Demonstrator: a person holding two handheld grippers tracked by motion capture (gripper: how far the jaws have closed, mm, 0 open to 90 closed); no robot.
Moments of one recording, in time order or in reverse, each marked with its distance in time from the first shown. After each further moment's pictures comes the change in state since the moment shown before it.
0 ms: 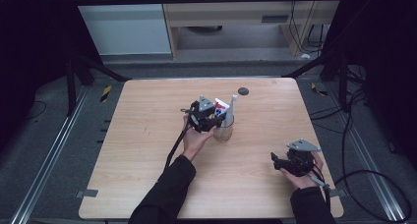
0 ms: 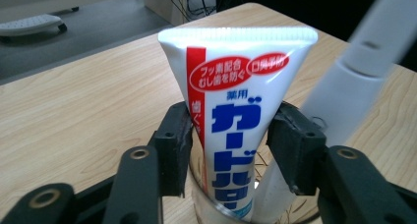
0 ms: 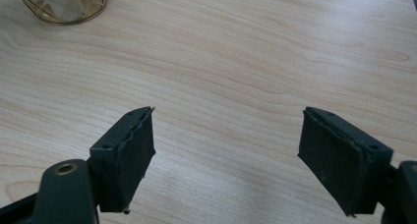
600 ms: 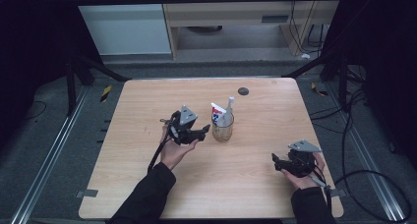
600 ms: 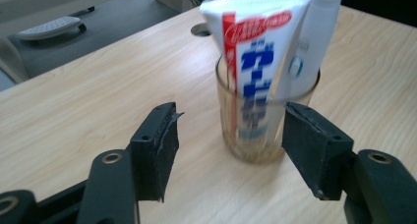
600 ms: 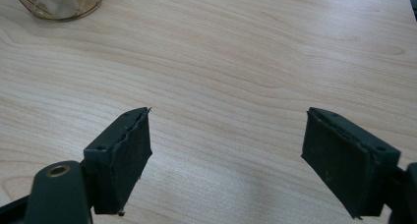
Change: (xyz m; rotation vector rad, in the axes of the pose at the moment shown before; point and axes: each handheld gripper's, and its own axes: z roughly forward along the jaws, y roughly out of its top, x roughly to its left) left arm 0.010 -0.029 -0.073 0.058 0.046 0.081; right arm -0.002 -0.002 -0.003 0.008 -0.005 0.016
